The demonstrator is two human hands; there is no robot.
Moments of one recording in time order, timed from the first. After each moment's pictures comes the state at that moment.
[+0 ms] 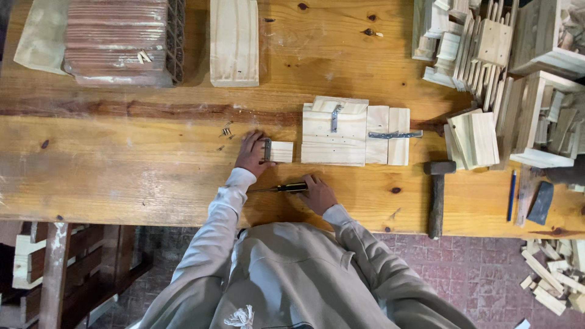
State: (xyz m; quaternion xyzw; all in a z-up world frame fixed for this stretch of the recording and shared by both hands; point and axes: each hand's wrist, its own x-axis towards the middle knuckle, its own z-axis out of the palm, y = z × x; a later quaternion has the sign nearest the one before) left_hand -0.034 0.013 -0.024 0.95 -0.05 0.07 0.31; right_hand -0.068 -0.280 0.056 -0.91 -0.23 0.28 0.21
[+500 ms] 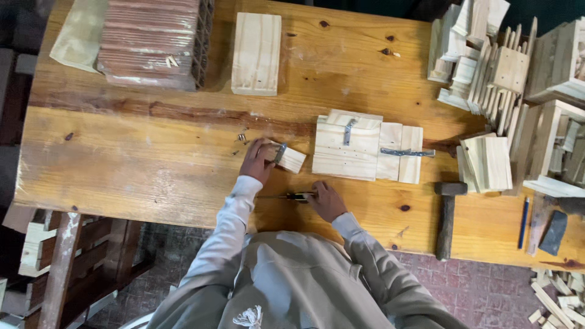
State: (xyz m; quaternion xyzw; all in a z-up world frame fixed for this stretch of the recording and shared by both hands) left_hand -0.043 0.024 0.007 0.97 0.04 -0.03 0.25; right_hand -0.051 -0.274 0.084 -0.88 -0.19 0.34 0.28
